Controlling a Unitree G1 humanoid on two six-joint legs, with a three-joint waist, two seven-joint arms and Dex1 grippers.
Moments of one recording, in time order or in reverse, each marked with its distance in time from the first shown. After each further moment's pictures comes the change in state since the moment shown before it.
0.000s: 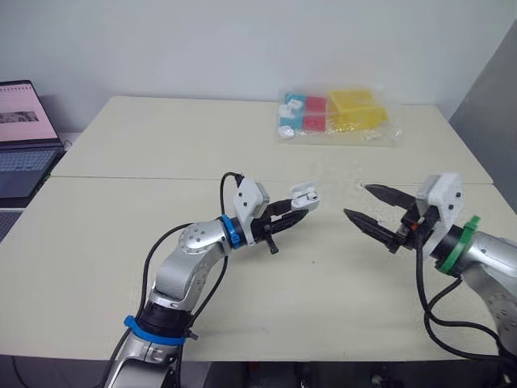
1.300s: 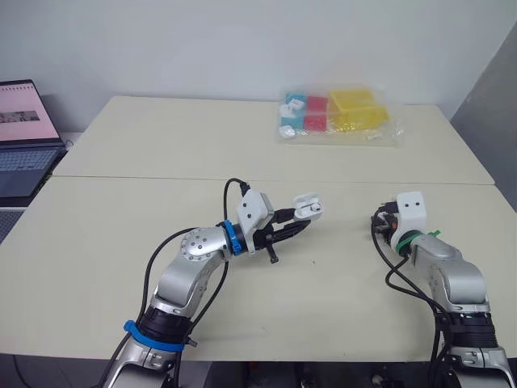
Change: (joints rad) left arm 0.031 0.014 -0.038 0.009 0.044 -0.081 -0.045; right arm -0.209 0.255 0.129 0.579 -0.386 0.084 -0.338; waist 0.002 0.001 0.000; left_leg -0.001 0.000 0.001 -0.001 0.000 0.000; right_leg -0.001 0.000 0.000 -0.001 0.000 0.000
